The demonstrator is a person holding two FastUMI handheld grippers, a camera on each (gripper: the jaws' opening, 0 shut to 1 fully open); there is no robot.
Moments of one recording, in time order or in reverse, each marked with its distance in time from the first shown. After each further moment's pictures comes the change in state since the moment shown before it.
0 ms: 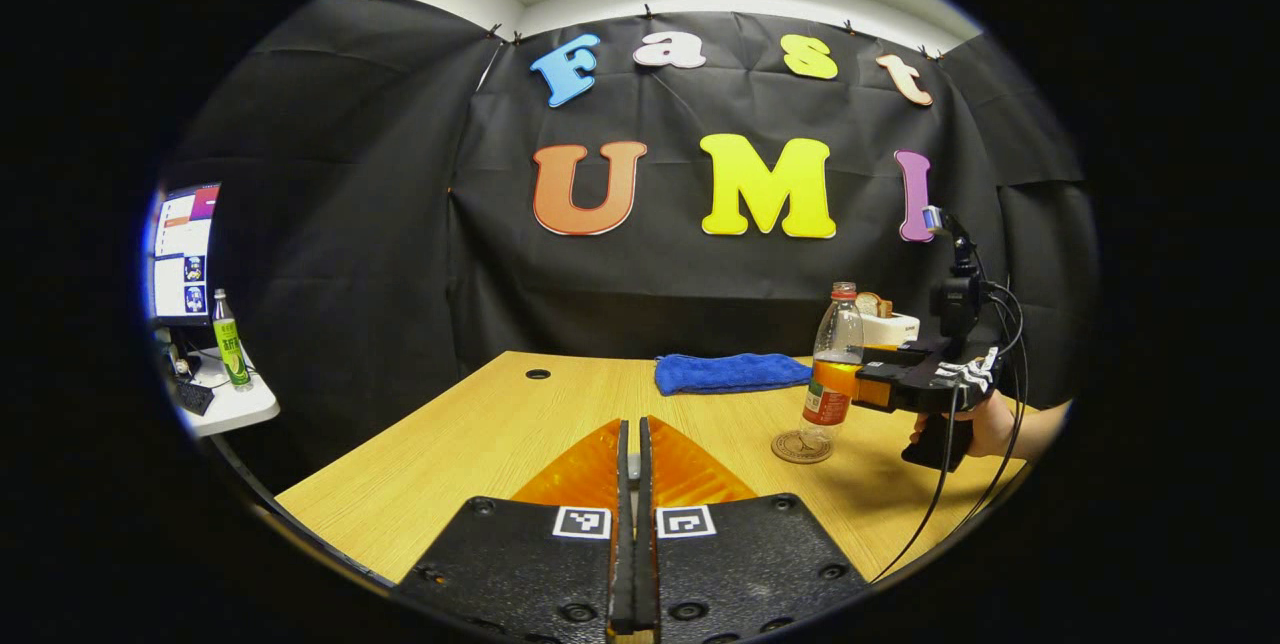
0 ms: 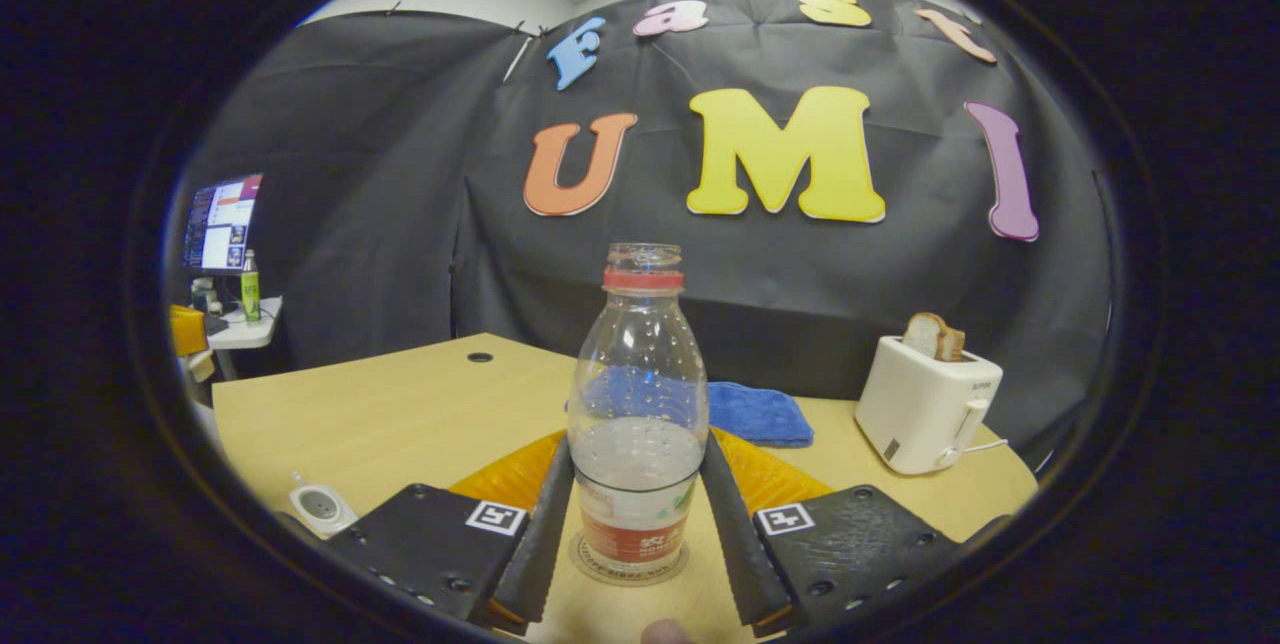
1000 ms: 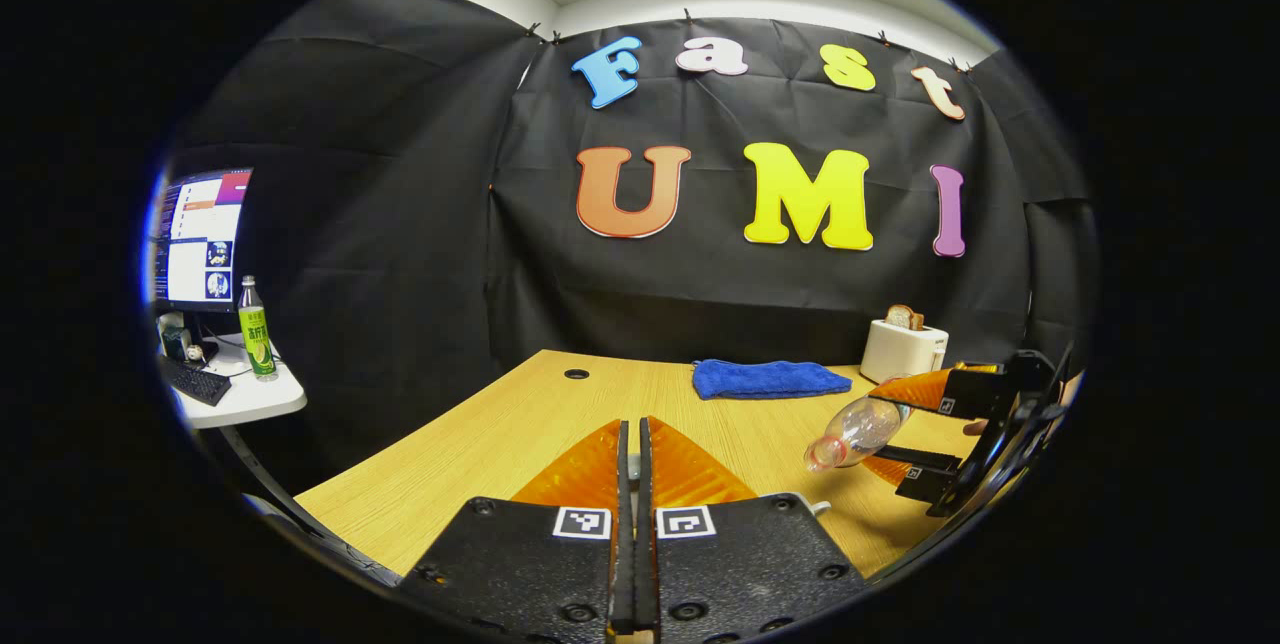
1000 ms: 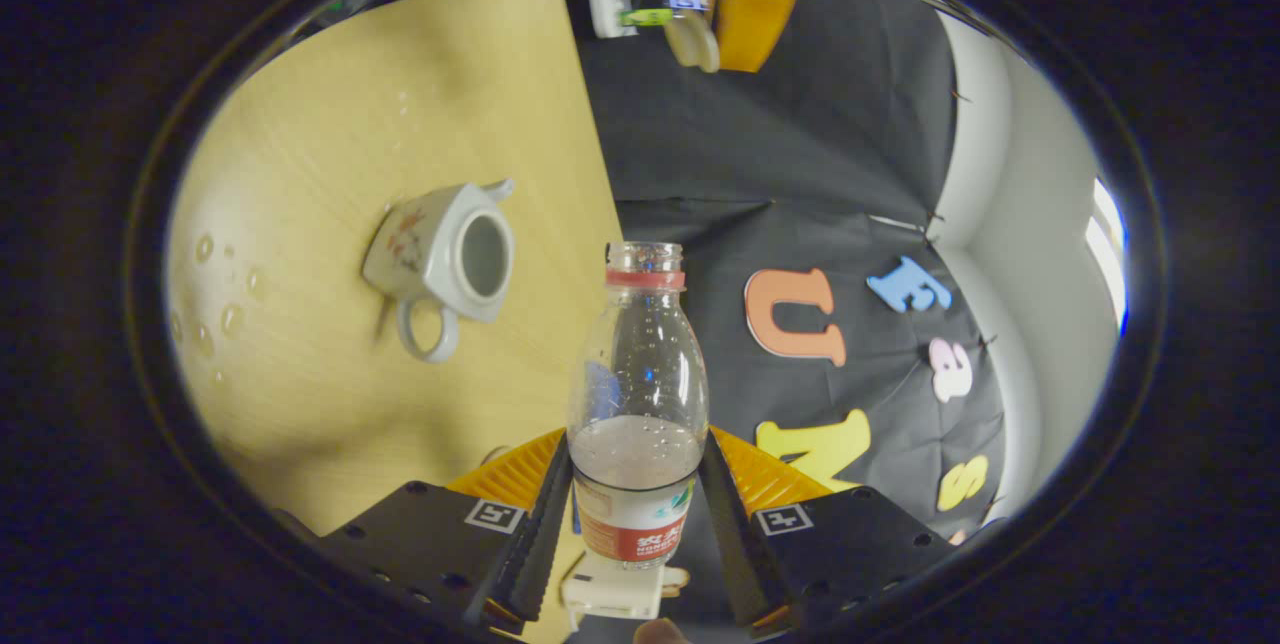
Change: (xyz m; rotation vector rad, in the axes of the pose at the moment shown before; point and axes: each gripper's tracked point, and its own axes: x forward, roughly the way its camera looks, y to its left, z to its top) left arm -0.008 0.047 0.002 -0.039 -0.010 0.081; right arm -0.077 0.094 -0.013 -1.323 -0.132 0.020
